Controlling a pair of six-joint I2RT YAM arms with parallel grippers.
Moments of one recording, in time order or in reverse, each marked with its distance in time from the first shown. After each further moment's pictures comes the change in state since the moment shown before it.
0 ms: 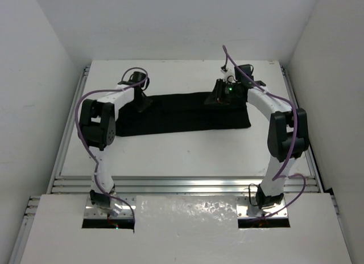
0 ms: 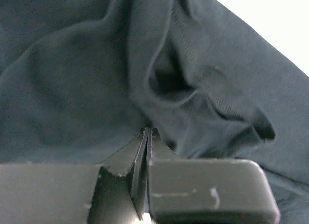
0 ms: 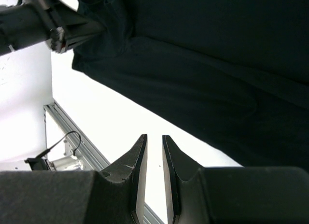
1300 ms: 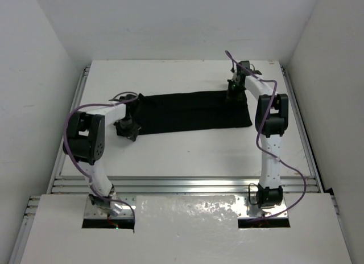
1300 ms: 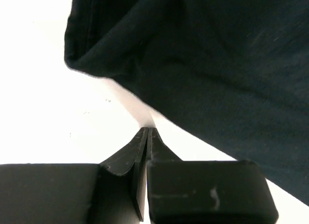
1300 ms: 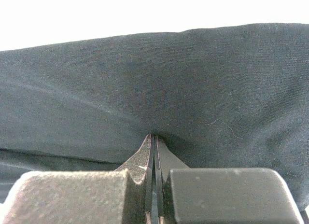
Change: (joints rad) left arm 0.024 -0.246 -0.436 -0.141 -0.080 -0.061; right arm -0.117 0.537 0.563 -0.343 0.475 -0.182
